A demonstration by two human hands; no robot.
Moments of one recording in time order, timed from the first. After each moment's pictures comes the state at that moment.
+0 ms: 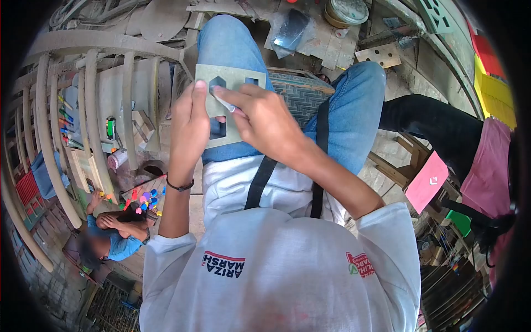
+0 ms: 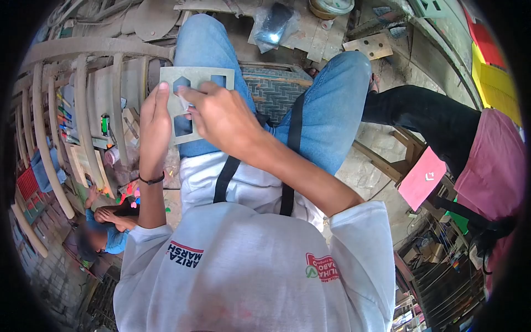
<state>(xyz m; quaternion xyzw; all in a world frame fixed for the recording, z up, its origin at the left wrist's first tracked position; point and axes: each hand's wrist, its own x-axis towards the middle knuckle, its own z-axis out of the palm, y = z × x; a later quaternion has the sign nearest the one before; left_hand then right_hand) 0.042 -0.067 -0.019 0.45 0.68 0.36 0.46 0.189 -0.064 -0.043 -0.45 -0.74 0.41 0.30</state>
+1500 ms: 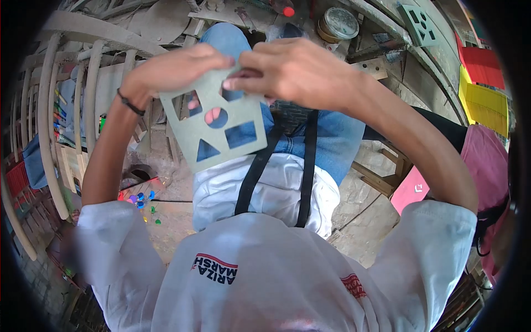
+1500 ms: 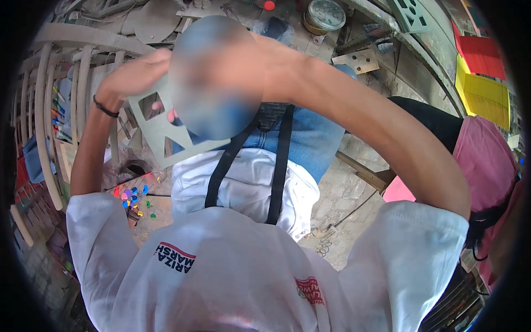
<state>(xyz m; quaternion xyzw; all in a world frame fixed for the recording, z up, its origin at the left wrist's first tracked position) 0.007 0.032 0.026 0.66 0.48 -0.08 0.58 0.244 0.026 0.014 -0.08 -0.97 0.09 0.19</state>
